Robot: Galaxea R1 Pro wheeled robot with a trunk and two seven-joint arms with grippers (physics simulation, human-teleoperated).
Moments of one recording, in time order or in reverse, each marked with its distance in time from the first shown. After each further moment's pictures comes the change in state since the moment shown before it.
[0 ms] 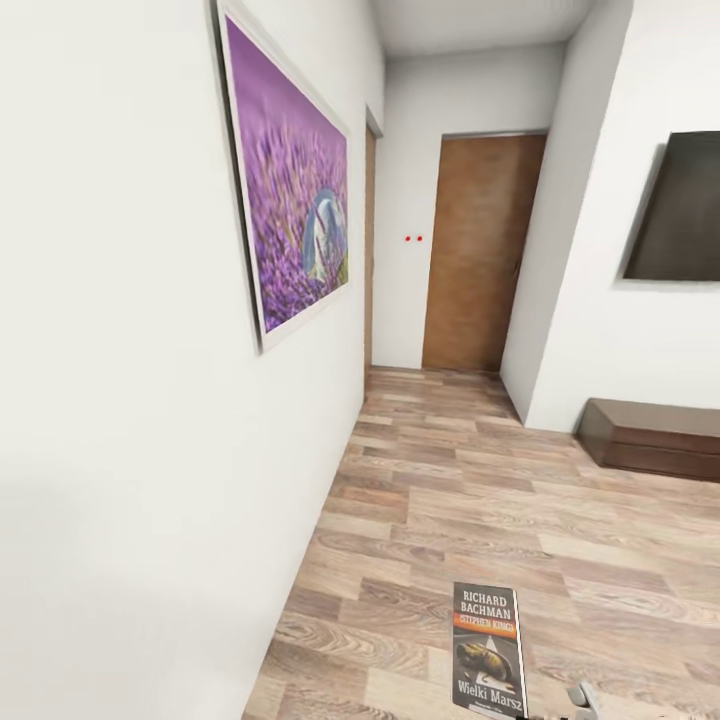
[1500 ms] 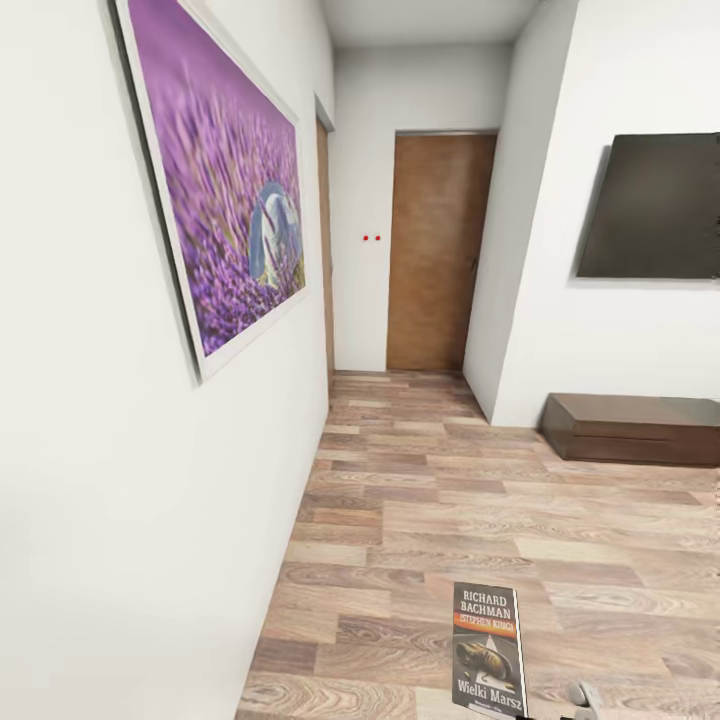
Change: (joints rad) left arm 0.000 0.000 -0.001 0.000 0.000 -0.001 0.000; right arm 0.000 0.000 0.000 -0.001 -0.001 0.000 0.000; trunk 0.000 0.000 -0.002
